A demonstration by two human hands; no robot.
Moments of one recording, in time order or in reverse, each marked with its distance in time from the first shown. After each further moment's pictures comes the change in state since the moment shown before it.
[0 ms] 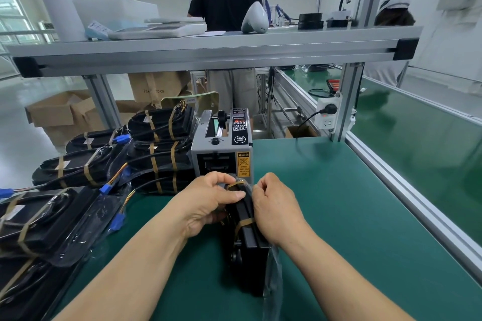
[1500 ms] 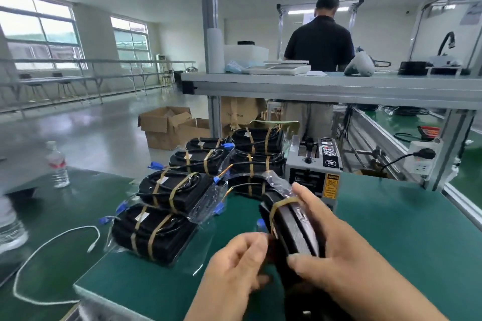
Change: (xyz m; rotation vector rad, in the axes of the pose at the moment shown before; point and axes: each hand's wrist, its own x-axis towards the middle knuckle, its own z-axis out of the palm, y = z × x) left_hand -0.189 -0.072 -0.041 -0.165 0.265 0.348; right_hand -0.118 -0.068 -0.009 0.243 -0.544 -0.468
